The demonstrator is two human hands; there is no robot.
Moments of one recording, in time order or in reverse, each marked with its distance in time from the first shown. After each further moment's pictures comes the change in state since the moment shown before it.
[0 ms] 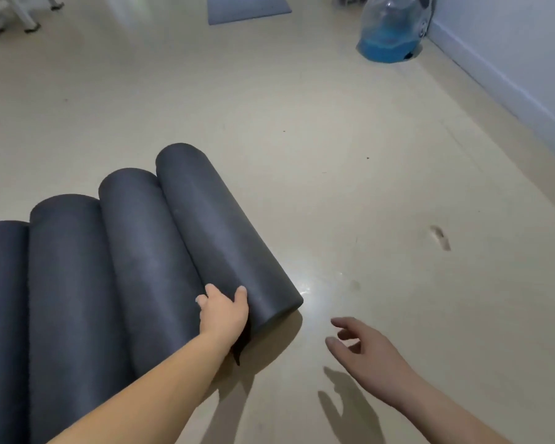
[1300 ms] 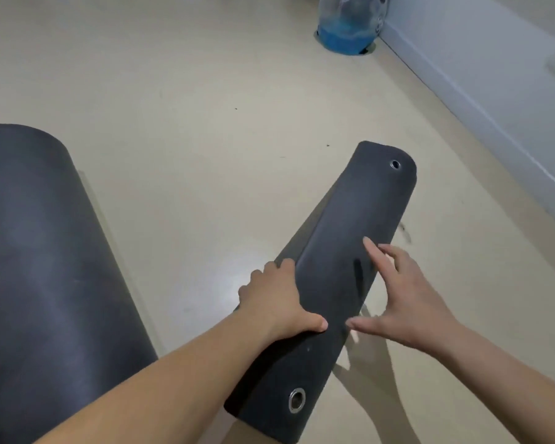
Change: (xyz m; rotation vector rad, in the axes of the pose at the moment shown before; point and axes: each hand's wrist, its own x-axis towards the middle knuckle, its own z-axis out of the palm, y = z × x) left_hand -0.003 0.089 0.102 0.528 -0.388 0.670; right_hand 0.093 0.045 -0.085 -0.721 0.330 -0.192
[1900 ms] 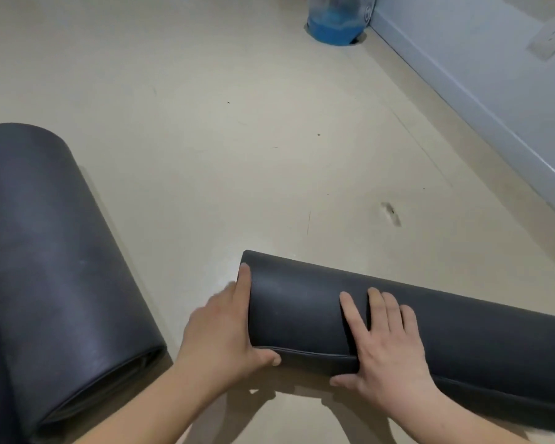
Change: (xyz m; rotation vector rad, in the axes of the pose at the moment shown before) left_hand -0.092 -0.043 0.032 0.075 0.188 0.025; right_hand -0.088 -0.007 0.067 -0.322 -0.050 0.002
